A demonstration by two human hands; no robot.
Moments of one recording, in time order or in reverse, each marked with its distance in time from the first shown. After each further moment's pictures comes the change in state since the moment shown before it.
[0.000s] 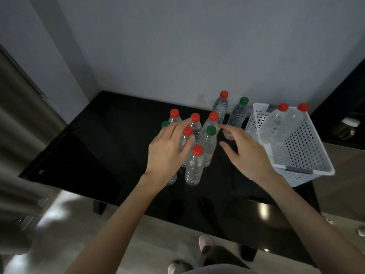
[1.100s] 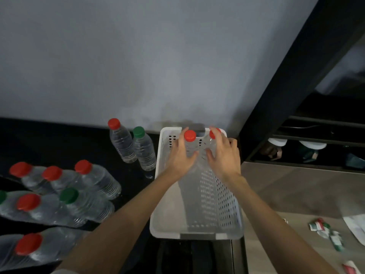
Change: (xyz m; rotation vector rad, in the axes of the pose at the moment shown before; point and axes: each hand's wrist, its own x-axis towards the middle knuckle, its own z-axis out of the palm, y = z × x) left_hand 0.172 0.170 0.380 -0.517 -0.478 -0.413; right_hand 0.072 0.353 -0.037 -0.173 0.076 0.392
